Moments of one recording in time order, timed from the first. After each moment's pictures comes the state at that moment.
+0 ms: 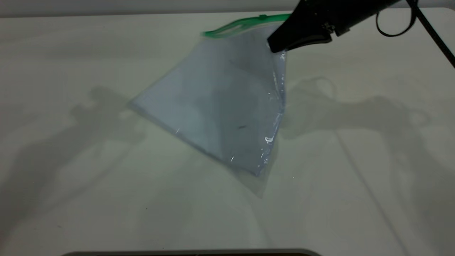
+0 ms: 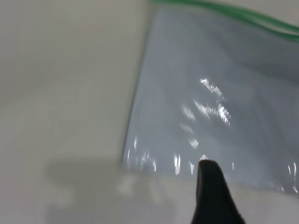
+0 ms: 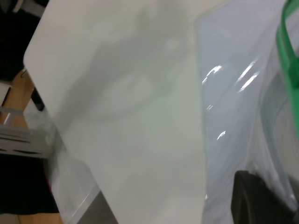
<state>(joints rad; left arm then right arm) -0.18 1.70 -1.11 -0.65 0.45 0.75 0.17 2.22 -1.27 1.31 0.92 -1.37</state>
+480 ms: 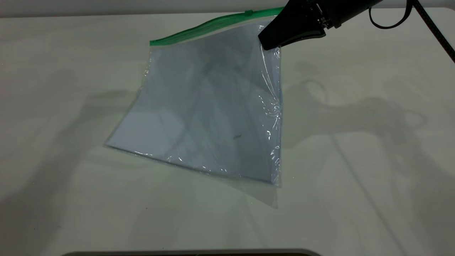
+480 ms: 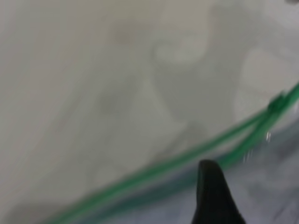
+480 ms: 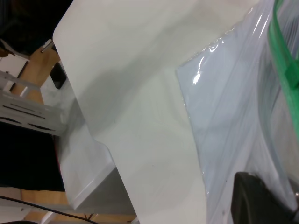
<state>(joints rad) -0.28 2.15 -1.58 -0.95 0.81 1.33 0.19 2.19 -1.27 1.29 0.98 -1.44</state>
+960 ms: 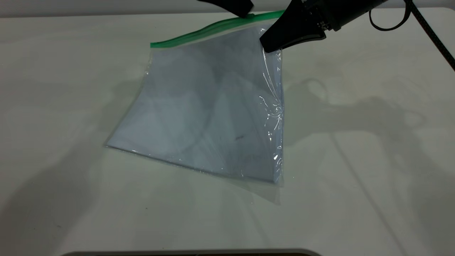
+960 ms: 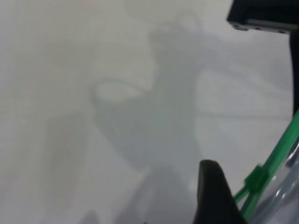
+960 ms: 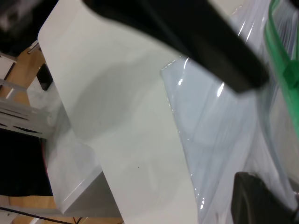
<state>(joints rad) -0.35 2.38 -1.80 -1.03 0.96 1.42 0.19 2.21 -1.27 1.30 0.94 -1.45</state>
